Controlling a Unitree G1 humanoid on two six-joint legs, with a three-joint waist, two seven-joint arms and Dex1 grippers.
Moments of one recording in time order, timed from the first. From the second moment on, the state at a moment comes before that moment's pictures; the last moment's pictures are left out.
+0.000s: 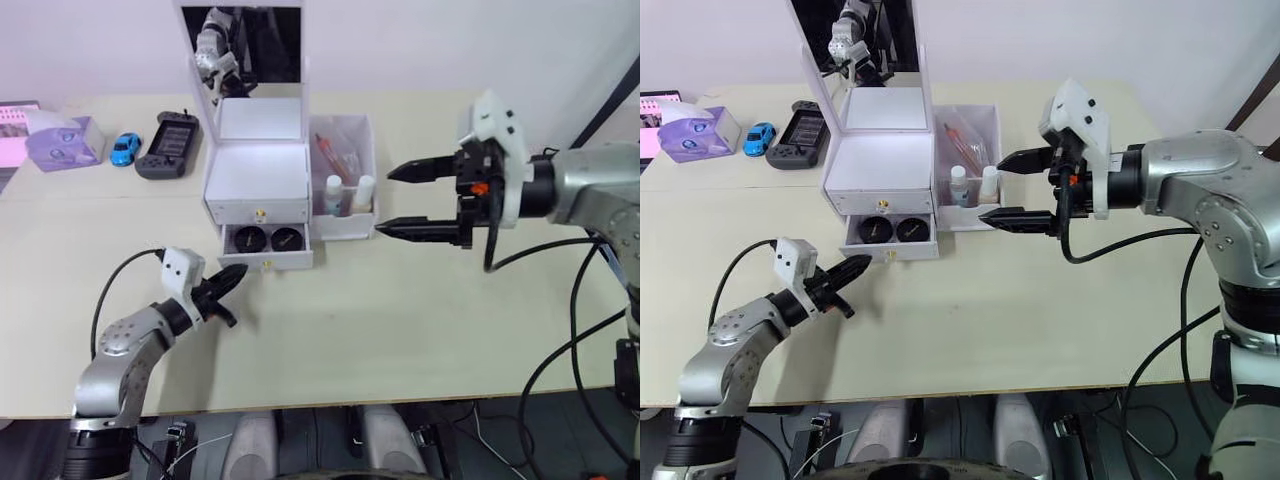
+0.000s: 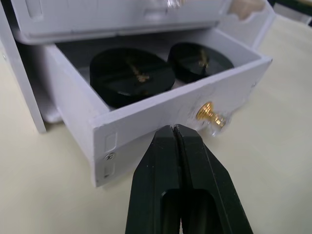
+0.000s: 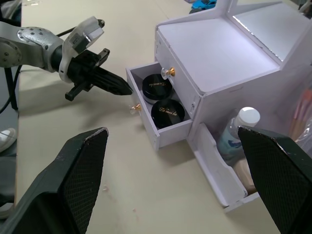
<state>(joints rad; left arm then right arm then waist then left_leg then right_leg) -0.03 0.39 0.16 -0.24 -0.41 0.40 -0.65 -0.81 -0.95 -0.02 -0.40 0.77 1.04 0.93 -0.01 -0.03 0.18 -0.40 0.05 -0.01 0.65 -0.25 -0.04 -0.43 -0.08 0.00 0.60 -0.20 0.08</state>
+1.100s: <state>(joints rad) -0.24 0.39 0.10 -0.05 -0.37 0.39 -0.62 -0.76 -0.98 -0.11 -0.44 0.88 1.13 0.87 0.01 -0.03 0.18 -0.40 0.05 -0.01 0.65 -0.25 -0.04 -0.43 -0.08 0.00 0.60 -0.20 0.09</state>
